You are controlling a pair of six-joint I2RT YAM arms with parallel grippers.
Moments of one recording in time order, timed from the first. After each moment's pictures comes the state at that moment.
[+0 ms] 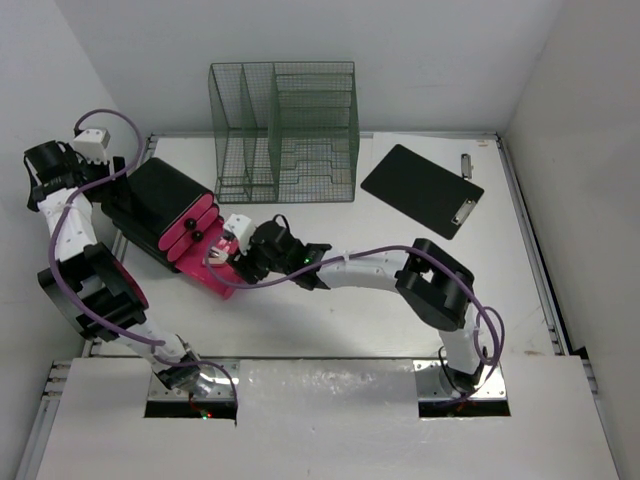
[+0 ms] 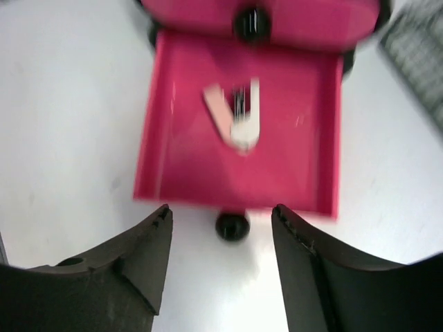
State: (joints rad) left arm 0.62 1.62 1.41 -0.53 0.42 0.48; right arm 1.07 2.01 1.37 0.18 -0.02 -0.05
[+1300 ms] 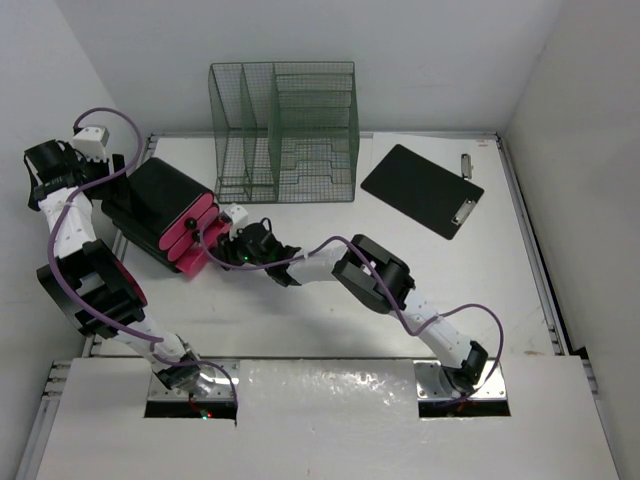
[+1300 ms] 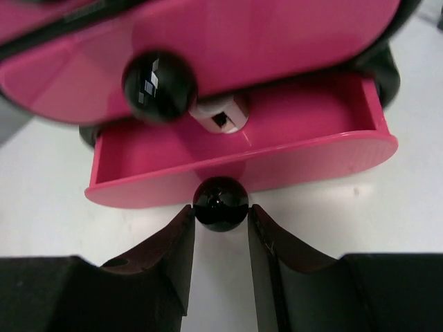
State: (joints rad) left arm 0.62 1.65 1.42 -0.48 0.43 0.48; right arm 1.01 2.49 1.64 0.58 -0.06 0.34
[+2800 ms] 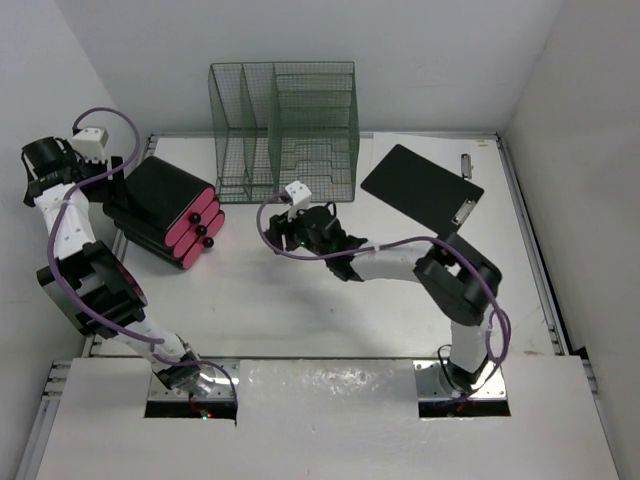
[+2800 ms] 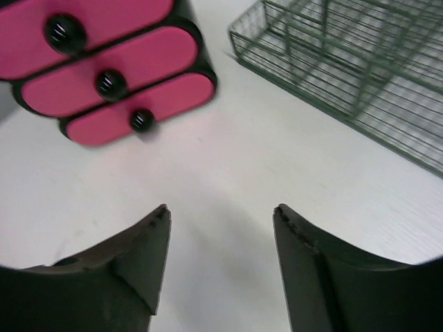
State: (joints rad) left arm 0.62 1.65 1.47 -0.60 0.39 0.49; right arm 0.90 1.92 1.05 0.64 0.06 0.25
